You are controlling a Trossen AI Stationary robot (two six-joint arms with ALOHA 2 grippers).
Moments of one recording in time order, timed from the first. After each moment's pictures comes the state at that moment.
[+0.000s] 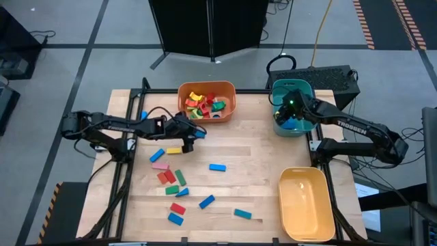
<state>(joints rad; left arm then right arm) 0.21 1.36 0.63 -0.05 -0.16 0.14 -0.68 1.00 0.66 -0.59 0.28 0.24</state>
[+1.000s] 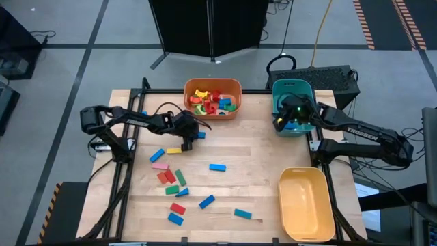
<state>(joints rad) 0.36 1.63 0.63 0.00 0.07 0.33 -0.52 0.85 0.66 -0.52 0.15 0.25</state>
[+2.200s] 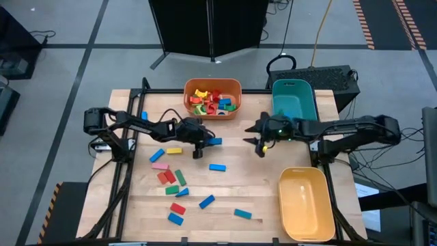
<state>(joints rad) 0.21 1.63 0.66 0.34 0.13 0.17 -0.11 1.16 0.66 -0.01 0.05 0.16</state>
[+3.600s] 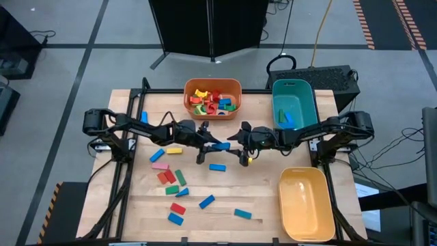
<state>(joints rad) 0.13 1.63 0.66 0.60 0.24 0.08 -0.03 1.54 0.66 0.48 0.04 0.08</state>
